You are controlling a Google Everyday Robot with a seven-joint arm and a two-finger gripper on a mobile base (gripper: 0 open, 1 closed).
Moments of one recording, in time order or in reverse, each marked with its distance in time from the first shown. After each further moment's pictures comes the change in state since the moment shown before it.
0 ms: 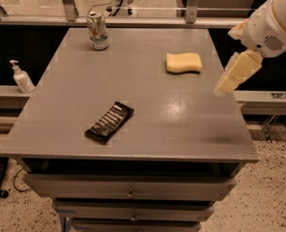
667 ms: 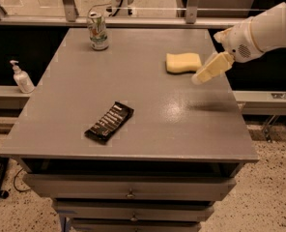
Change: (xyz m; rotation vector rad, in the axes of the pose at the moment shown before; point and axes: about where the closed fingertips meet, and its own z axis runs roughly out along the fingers) arm -0.014 -0.064 0.079 0.023 -0.267 0.119
